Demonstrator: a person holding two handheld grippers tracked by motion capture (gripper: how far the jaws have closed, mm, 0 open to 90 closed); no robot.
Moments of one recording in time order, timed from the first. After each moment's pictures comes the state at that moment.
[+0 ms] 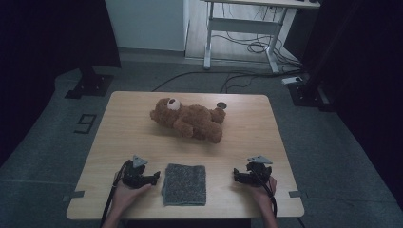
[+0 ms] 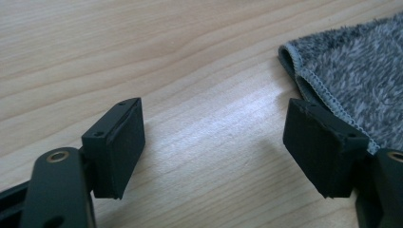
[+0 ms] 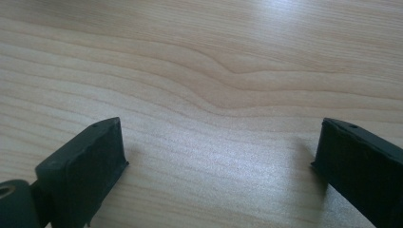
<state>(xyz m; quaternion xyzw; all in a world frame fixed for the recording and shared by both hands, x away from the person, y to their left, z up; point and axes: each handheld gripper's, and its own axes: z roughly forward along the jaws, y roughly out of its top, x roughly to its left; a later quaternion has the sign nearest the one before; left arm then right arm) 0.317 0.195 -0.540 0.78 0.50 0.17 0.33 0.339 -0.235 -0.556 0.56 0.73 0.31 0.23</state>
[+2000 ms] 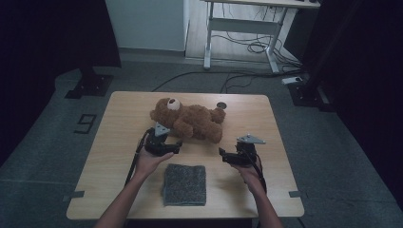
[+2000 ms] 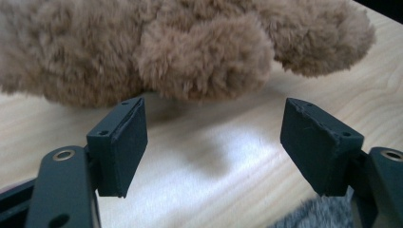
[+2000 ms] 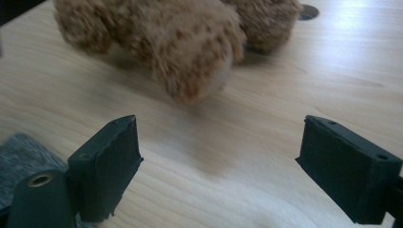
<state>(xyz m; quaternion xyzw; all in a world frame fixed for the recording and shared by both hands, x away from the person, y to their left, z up) 0.395 0.124 -0.466 0.78 0.44 0.21 0.40 0.378 -0.191 -0.490 0.49 0.73 0.43 0.20</state>
